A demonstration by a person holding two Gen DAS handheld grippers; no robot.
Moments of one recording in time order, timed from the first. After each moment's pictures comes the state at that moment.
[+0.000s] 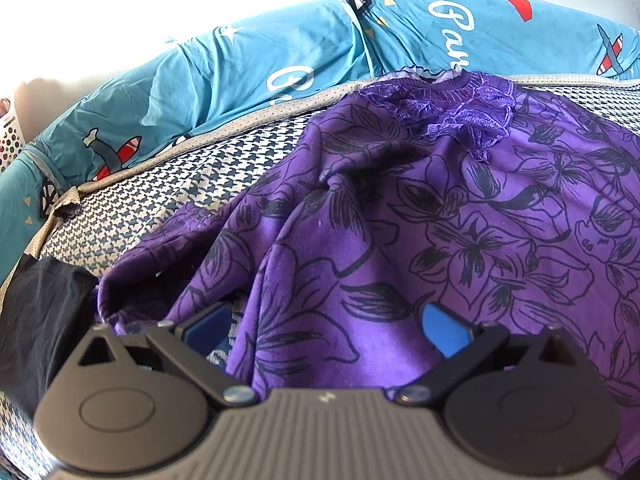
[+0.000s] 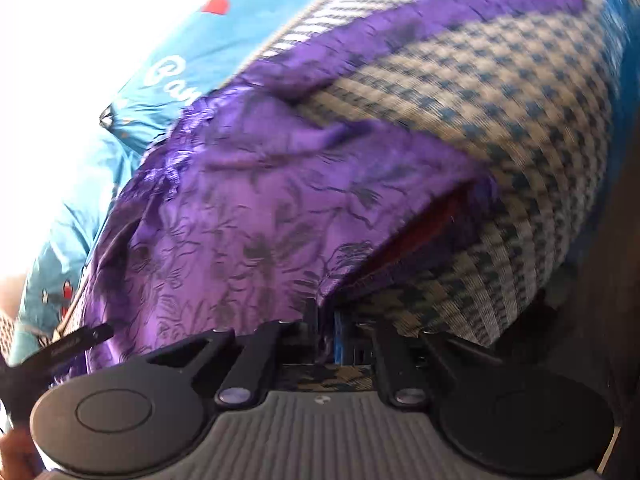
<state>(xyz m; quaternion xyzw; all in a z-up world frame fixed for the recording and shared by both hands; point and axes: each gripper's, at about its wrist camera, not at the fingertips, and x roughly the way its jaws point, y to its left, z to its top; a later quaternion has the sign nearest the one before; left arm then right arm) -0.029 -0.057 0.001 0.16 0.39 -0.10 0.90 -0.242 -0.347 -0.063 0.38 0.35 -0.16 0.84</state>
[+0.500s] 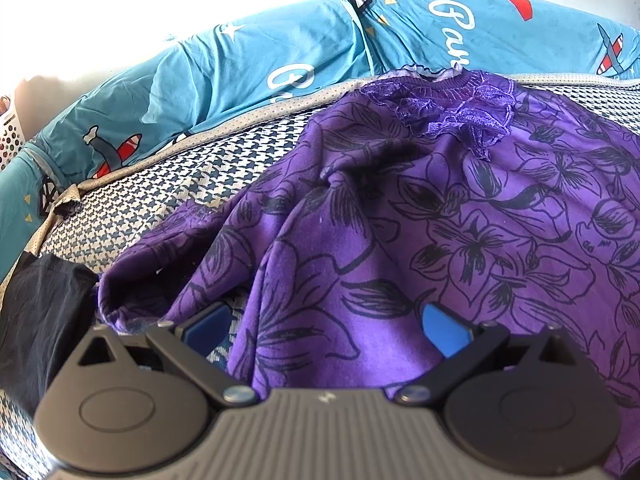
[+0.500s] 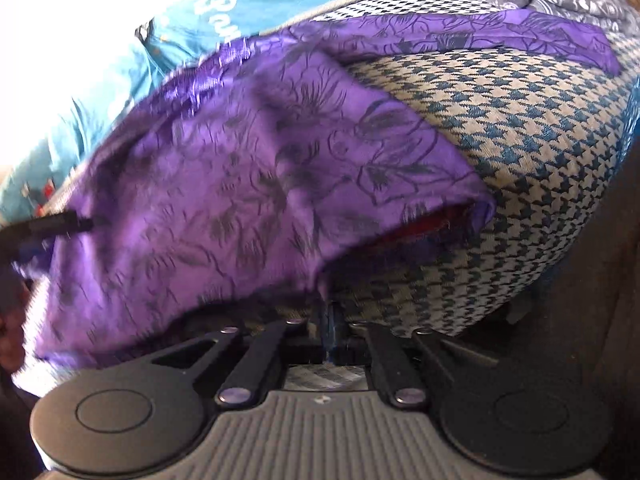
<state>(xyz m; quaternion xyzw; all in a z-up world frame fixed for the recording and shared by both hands) -0.029 -0.055 0.001 0.16 0.39 -0.10 0.90 -0.254 -0.310 -0.060 0.25 0.42 -0.14 0.86</state>
